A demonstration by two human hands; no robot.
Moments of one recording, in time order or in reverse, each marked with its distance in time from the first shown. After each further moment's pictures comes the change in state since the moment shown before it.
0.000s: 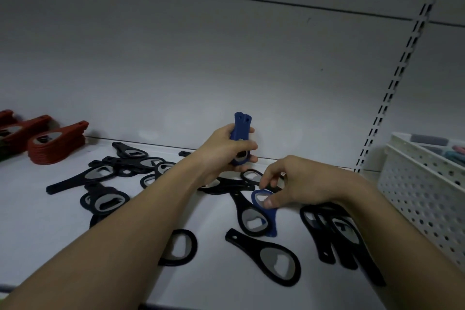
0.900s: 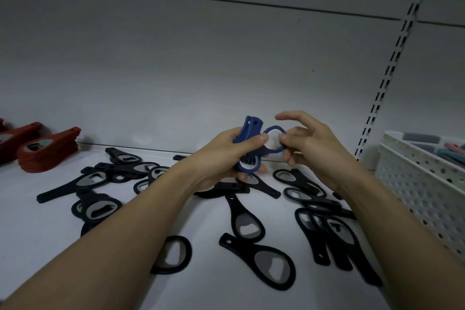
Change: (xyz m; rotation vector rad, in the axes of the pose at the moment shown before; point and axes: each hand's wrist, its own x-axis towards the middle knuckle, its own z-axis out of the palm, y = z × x) left_hand -0.011 0.010 0.011 0.008 -0.172 0.012; right_hand -0.002 0.008 -0.018 0.919 0.557 -0.055
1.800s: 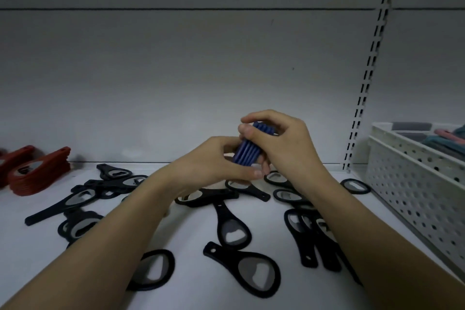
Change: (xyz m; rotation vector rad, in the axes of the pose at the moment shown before) left_hand -0.005 0.010 0.003 0.399 -0.119 0.094; right_hand -0.008 -0.003 0.023 0.059 0.090 -0.292
